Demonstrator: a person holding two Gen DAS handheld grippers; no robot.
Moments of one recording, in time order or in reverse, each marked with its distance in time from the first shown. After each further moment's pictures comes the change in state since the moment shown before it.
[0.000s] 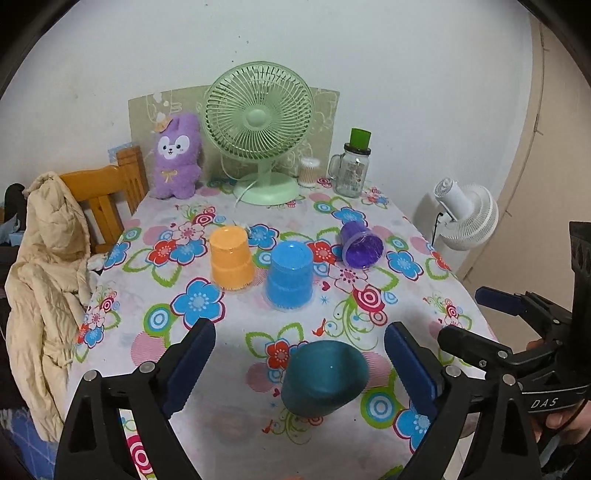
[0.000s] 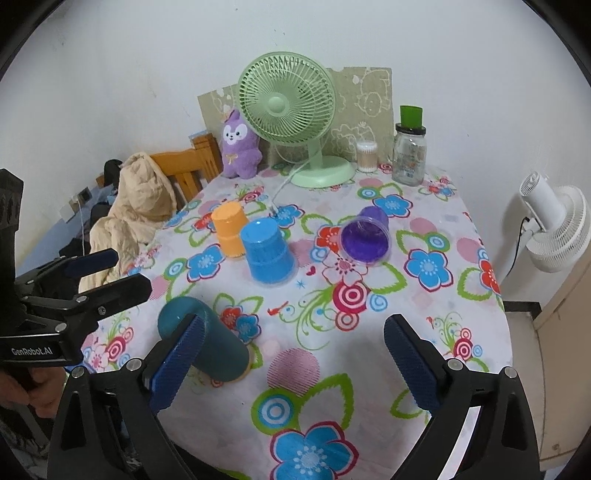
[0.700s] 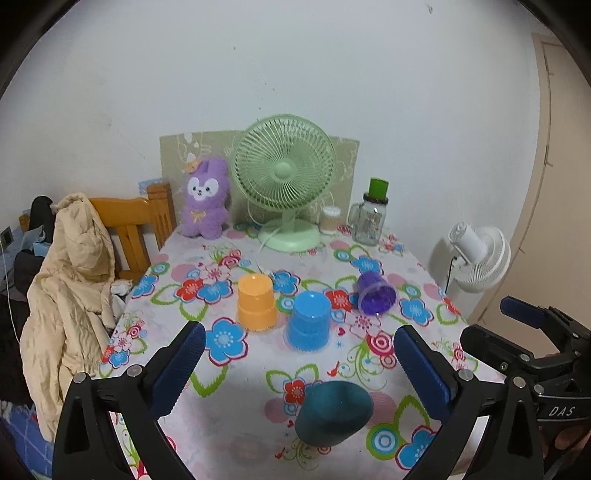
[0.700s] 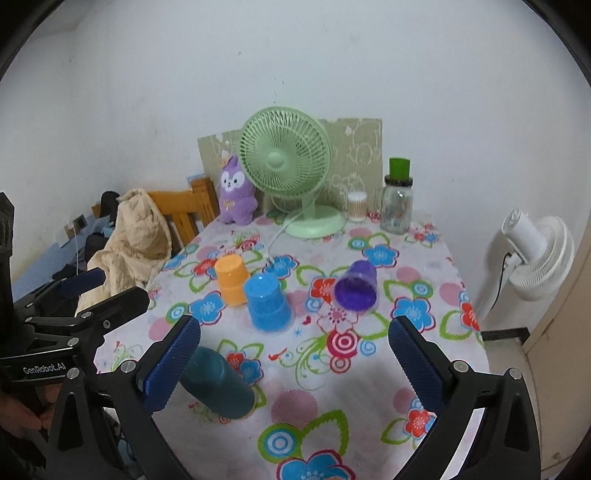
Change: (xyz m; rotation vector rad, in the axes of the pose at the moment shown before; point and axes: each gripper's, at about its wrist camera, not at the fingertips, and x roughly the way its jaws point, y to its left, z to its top) left arm -0.035 0.005 0.011 -0.043 -0.176 0.080; right arm -0.037 0.018 0.023 -0.011 -0.165 -0.061
